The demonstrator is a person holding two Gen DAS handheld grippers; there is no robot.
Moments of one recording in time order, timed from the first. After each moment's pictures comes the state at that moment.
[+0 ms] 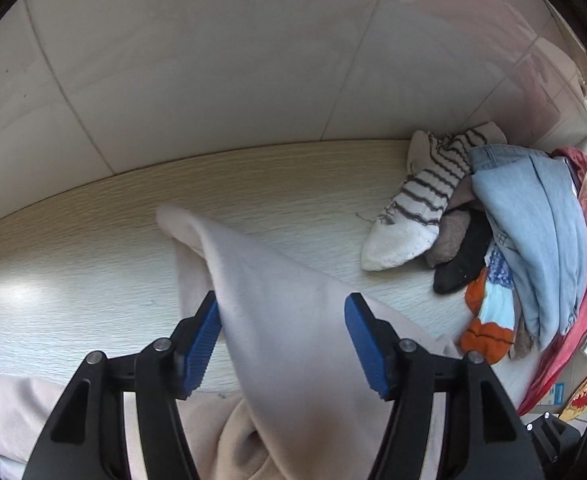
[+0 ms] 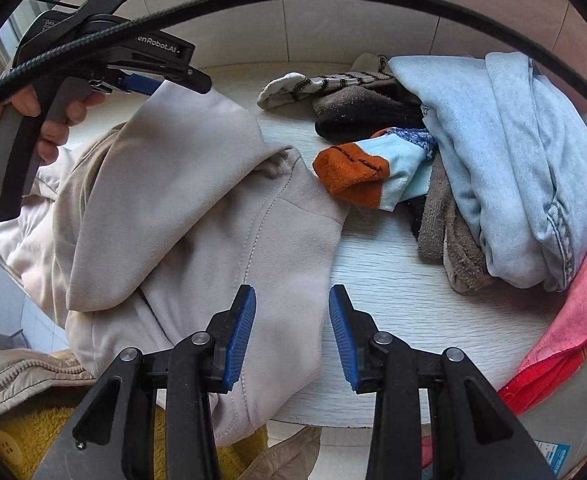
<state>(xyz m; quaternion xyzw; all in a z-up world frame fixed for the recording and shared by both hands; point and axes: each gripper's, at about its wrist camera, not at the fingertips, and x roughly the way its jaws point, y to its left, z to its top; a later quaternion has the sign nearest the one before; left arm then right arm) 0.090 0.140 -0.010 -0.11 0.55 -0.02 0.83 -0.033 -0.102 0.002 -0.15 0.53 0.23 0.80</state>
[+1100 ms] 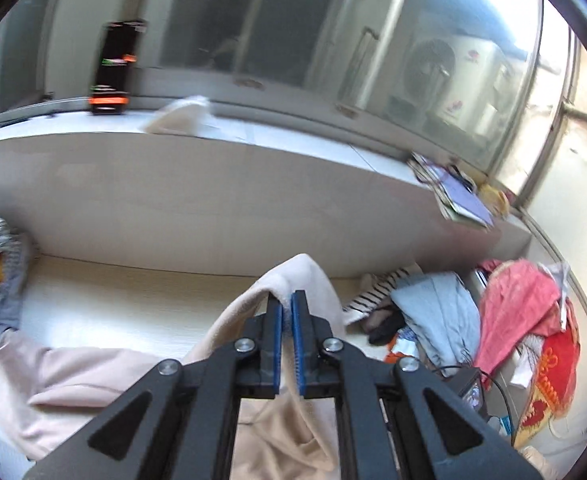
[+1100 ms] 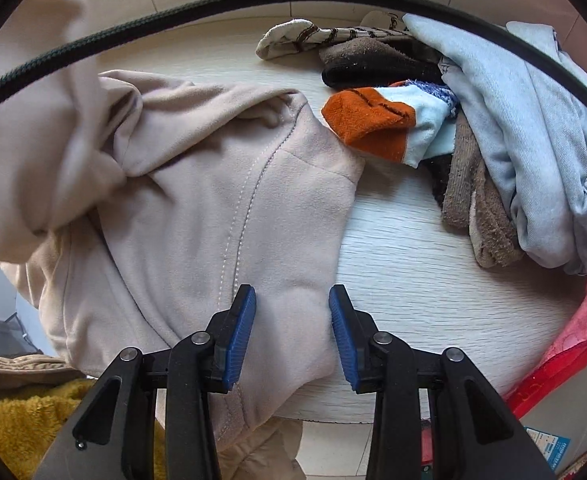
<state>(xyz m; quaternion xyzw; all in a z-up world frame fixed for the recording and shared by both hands) -0.143 0.242 0.170 -0.20 0.30 0.04 0.93 -0.022 -0.080 -0.043 -0.18 0.56 0.20 0.78</state>
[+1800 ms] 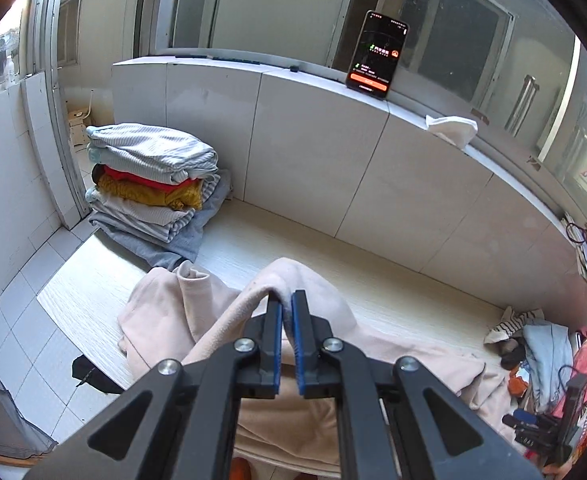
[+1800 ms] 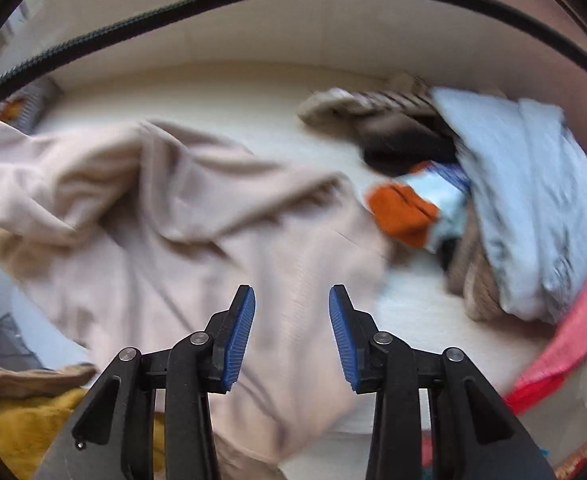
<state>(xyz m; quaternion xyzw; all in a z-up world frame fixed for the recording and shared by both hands) -0.274 0.388 0.111 -0.26 0.32 0.27 0.87 -0.025 0.002 -0.001 -0.18 0.53 0.25 0.79</state>
